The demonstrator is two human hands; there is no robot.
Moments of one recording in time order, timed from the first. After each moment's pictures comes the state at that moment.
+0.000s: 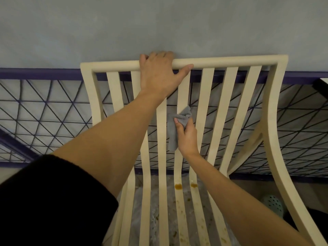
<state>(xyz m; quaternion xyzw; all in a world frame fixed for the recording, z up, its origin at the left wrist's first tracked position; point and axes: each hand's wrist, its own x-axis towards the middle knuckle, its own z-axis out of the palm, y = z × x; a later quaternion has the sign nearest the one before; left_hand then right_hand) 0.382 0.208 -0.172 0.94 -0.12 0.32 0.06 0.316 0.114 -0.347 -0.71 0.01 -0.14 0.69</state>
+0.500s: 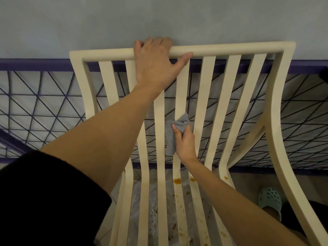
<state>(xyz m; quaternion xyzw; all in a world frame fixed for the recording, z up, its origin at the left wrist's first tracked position) 0.385 0.207 -0.179 0.93 -0.11 0.35 0.06 0.298 0.114 -0.382 -0.71 0.03 -0.10 0.69</state>
